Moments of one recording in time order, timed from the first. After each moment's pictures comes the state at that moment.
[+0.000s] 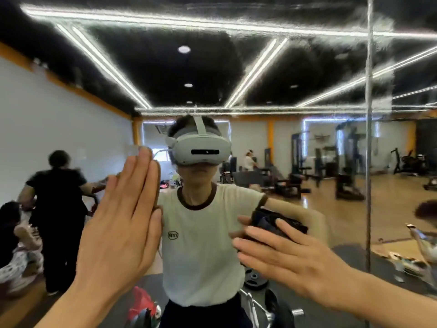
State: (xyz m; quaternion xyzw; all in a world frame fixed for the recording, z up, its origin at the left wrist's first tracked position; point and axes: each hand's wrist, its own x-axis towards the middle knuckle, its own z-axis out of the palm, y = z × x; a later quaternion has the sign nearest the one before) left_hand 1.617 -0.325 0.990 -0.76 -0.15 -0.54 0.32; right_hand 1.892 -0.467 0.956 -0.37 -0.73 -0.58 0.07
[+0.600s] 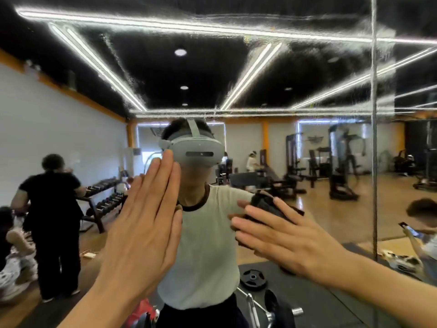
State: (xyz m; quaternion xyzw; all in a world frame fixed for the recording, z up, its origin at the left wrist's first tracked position) left_hand 1.611 -0.332 0.995 -0.76 -0.17 -0.53 0.34; right_hand 1.864 -0.456 0.975 -0.37 -0.71 -0.58 0.11
